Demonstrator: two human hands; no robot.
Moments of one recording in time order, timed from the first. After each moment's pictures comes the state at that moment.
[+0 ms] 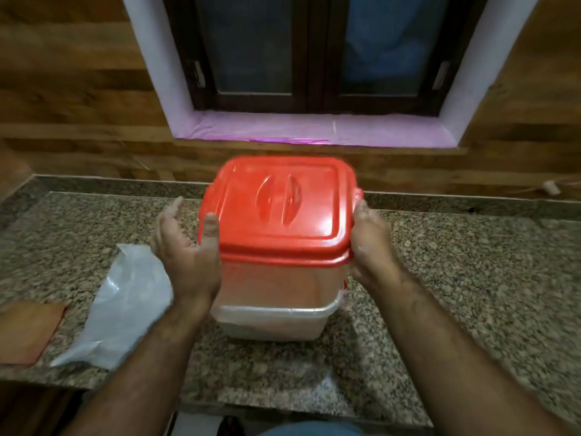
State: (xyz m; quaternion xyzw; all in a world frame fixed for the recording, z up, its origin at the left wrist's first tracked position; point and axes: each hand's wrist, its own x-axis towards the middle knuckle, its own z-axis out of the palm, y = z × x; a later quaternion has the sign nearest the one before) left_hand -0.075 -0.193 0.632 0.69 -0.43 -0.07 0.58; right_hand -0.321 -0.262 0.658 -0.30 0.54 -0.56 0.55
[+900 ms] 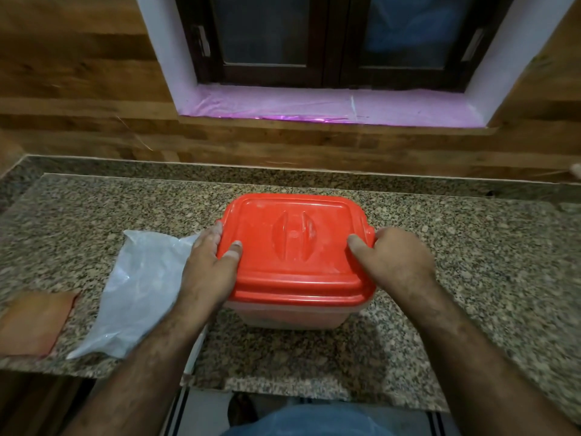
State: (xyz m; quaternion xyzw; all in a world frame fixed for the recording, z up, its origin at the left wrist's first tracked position) left_hand -0.034 -0.186 0.616 0.76 -0.47 -0.28 0.36; right_hand -0.320 -0.238 0.646 -0.62 0.77 -0.07 0.11
